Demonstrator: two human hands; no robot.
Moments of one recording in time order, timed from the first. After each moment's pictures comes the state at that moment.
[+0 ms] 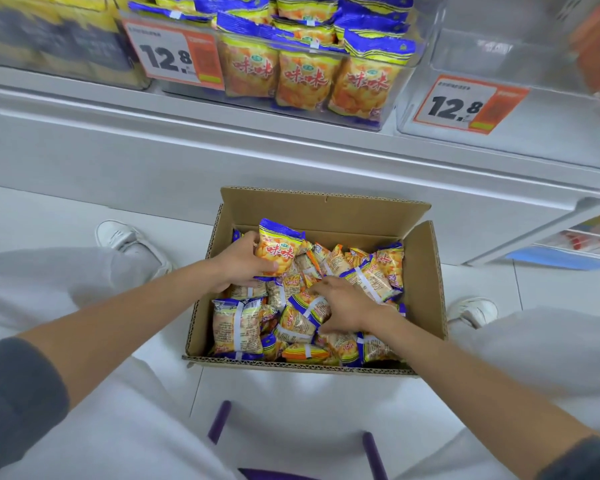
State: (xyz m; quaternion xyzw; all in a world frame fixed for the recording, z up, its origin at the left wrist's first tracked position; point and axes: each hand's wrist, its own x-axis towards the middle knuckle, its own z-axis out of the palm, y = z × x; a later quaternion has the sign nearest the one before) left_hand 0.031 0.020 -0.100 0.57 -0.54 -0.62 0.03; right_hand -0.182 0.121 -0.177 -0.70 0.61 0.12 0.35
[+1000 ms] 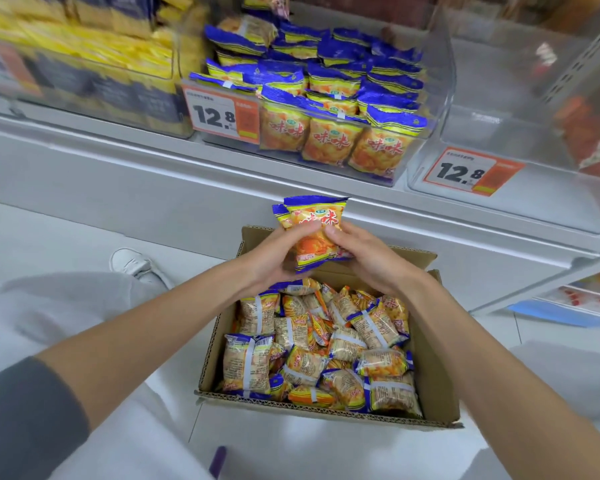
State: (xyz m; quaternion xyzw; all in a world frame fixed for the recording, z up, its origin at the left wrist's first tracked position) left_hand 0.007 0.006 -0.025 0.42 -0.46 -0.75 0.21; right_hand -0.169 0.040 -0.018 -0.45 0.52 -0.36 0.63
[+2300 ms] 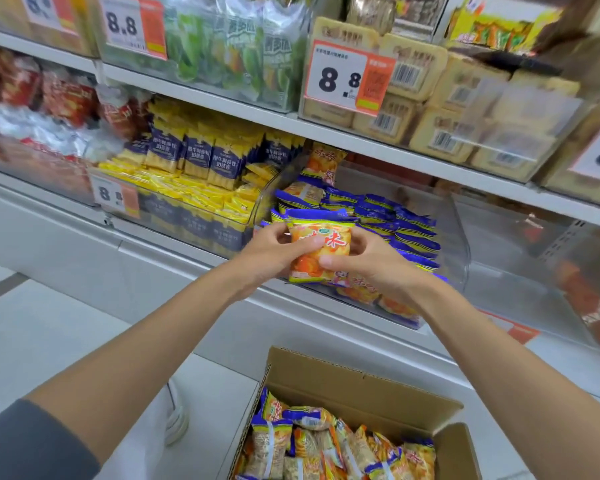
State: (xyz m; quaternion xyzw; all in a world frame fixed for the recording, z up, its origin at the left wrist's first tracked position) left_hand 0.068 -0.096 0.105 0.43 -0.55 -0.60 0.40; right_hand -0.118 -0.068 0.133 -0.61 0.52 -0.34 0.49
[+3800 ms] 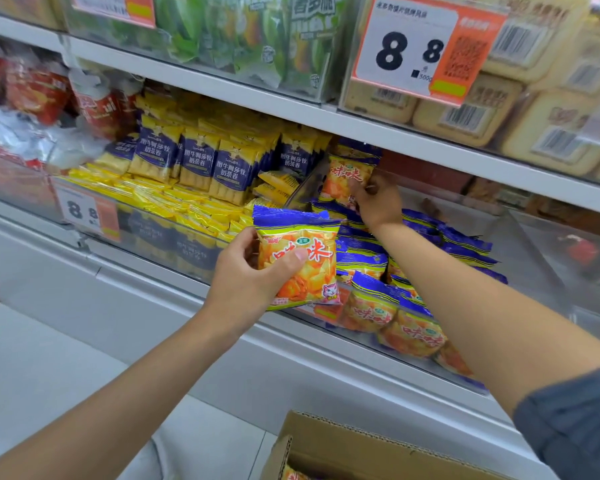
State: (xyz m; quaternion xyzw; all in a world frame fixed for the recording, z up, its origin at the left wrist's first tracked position) left_hand 0.104 -0.131 0.079 0.40 -0.51 -0.49 0.58; right_hand -0.112 -0.292 0.099 -0.60 0.66 -0.45 0.08
